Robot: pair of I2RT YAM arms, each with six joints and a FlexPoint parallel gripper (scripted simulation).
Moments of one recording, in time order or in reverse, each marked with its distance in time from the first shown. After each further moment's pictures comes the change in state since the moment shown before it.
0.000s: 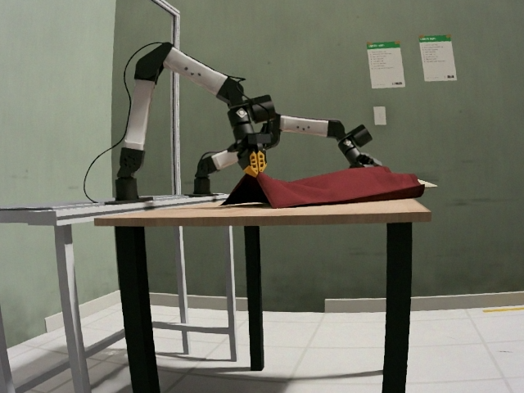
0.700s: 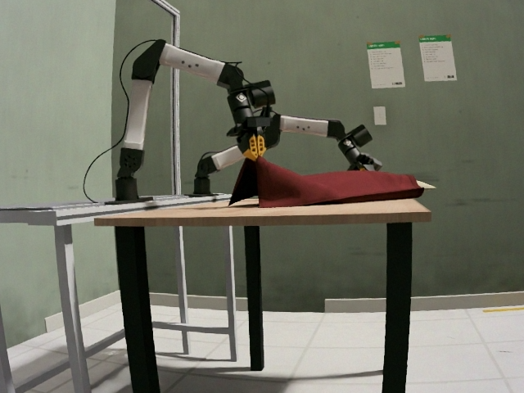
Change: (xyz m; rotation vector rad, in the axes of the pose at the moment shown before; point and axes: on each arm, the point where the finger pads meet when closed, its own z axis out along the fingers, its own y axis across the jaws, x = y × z) left arm 0.000 0.000 0.000 0.000 0.001 0.000; right arm -0.014 0.005 -0.041 0.000 0.002 -0.001
